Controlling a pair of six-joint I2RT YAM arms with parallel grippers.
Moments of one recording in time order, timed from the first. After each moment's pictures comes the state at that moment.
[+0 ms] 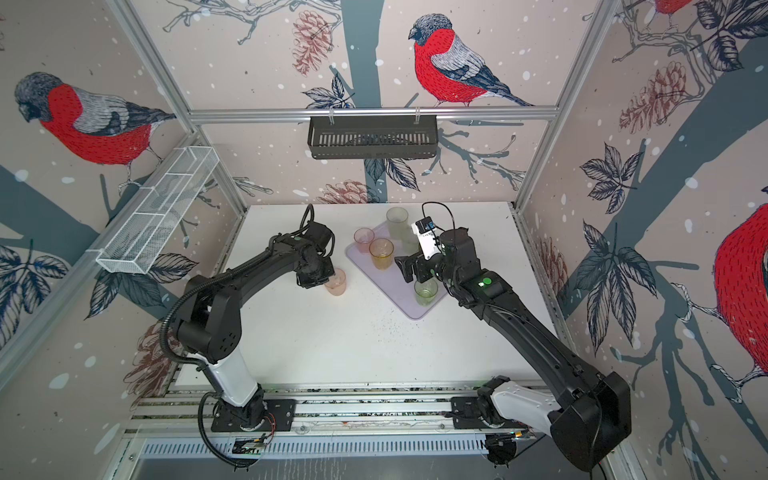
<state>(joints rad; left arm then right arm) -0.40 1.79 1.35 -0.89 -0.03 -0.76 0.52 1.15 1.00 -0.31 -0.18 0.03</state>
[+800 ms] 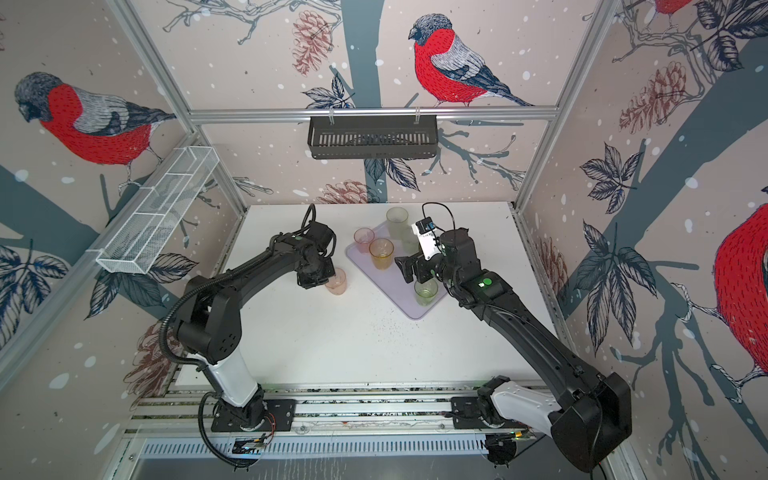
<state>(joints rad) -0.42 1.78 1.37 -0.91 -0.04 -0.75 0.52 1.14 1.00 -0.31 -0.18 0.03</state>
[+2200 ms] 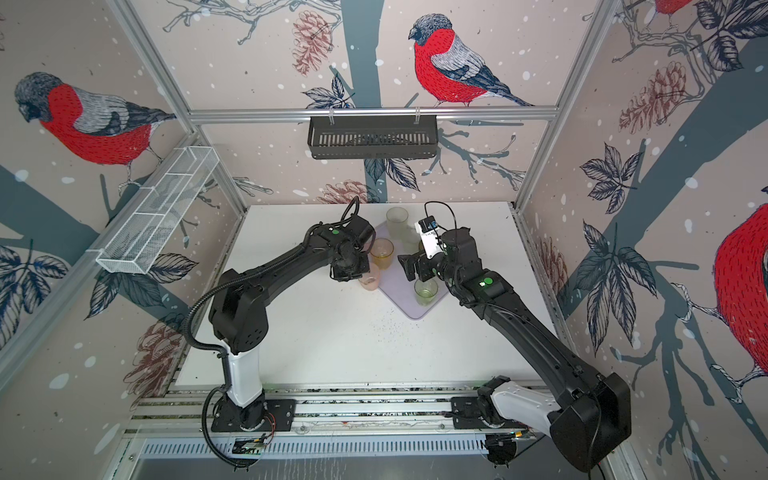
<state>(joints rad) -0.66 1.95 1.70 -1.04 -0.04 -0.82 0.50 1.15 1.00 -0.31 -0.15 0.03</state>
